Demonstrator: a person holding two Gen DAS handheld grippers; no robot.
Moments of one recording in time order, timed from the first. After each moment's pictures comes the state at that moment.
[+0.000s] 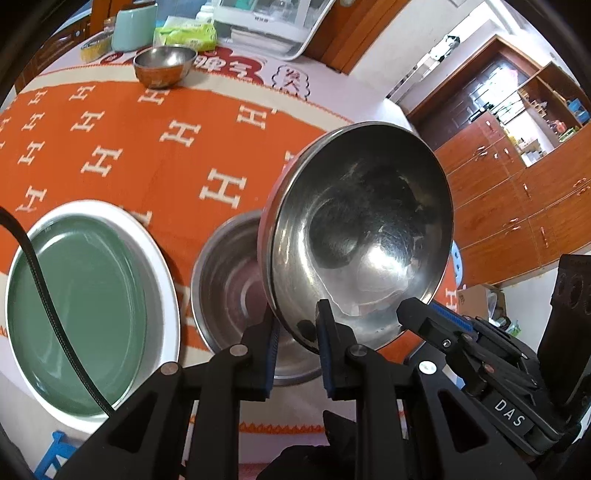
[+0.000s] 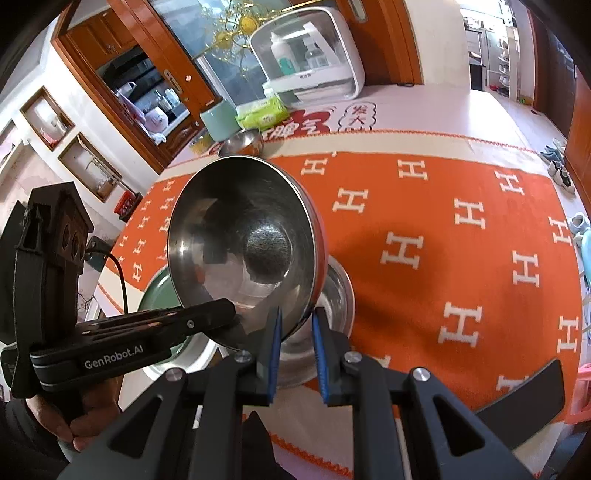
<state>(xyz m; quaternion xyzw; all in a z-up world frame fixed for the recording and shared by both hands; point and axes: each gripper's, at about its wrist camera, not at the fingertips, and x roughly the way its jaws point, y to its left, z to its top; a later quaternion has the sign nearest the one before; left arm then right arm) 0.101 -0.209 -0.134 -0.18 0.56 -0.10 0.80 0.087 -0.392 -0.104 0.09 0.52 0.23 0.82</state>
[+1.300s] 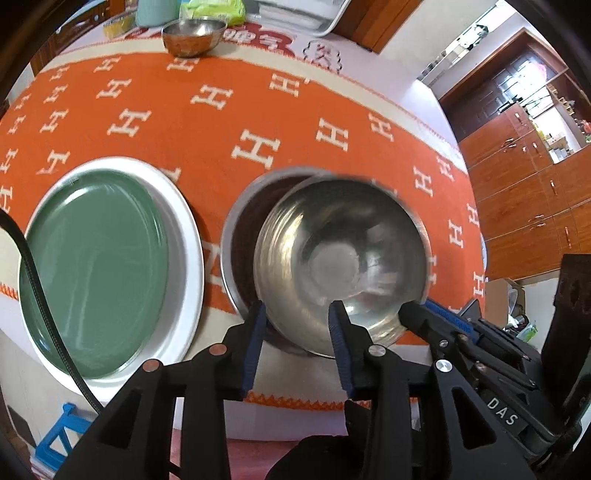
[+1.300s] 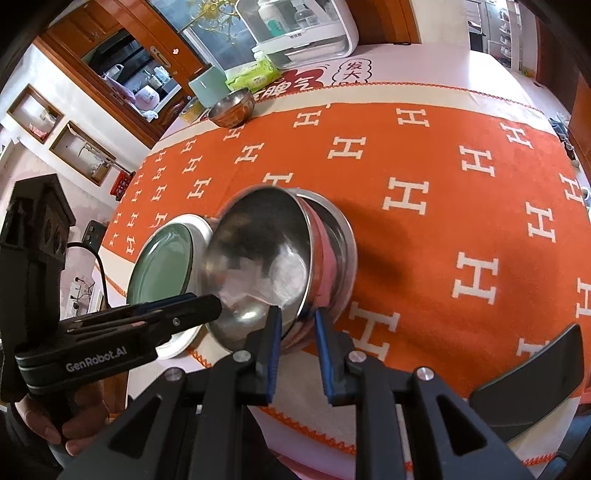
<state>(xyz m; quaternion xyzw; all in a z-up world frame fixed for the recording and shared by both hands) 0.083 -0.206 -0.147 -0.17 0.59 -0.05 0.79 0.078 -0.388 -0.129 0.10 0.56 0.24 0.79</state>
